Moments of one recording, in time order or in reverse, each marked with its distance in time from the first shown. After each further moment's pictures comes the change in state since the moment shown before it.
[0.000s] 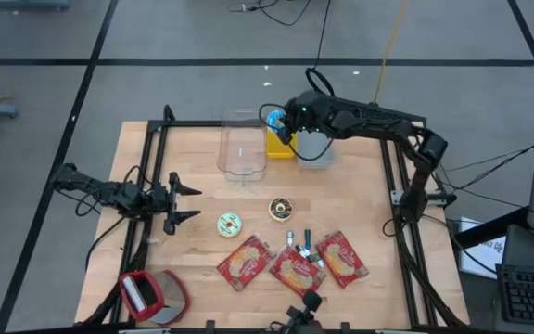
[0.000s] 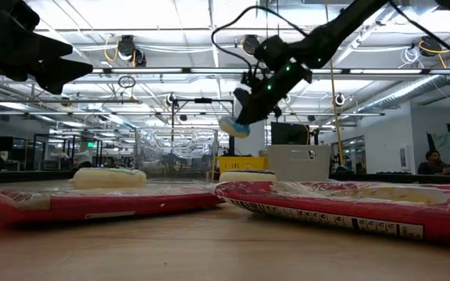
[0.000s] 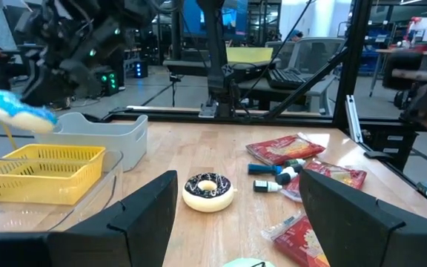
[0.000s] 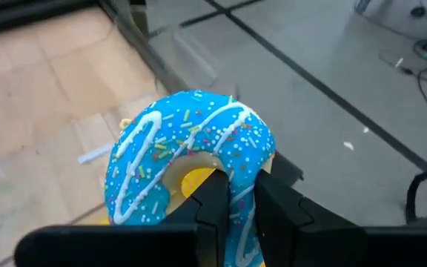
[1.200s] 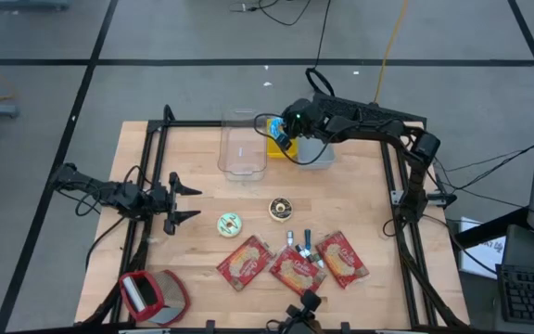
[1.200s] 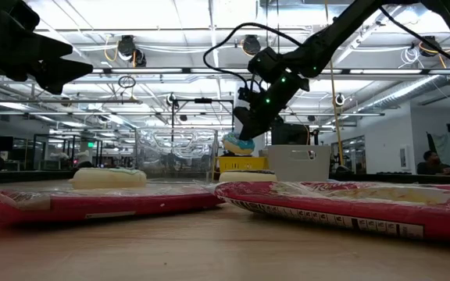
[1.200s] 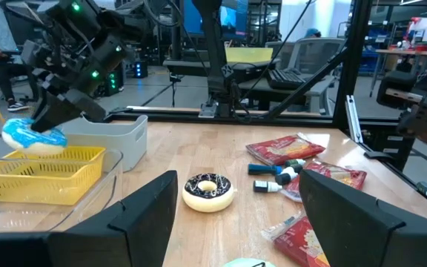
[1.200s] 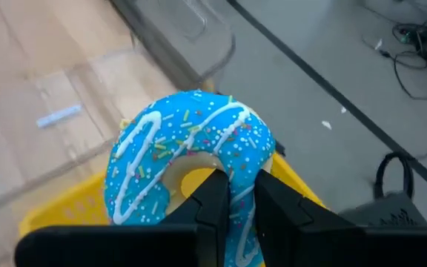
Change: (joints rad) left arm 0.000 0.000 0.000 0.000 0.000 0.000; right arm 0.016 0.062 -0.002 -0.019 0.103 -0.033
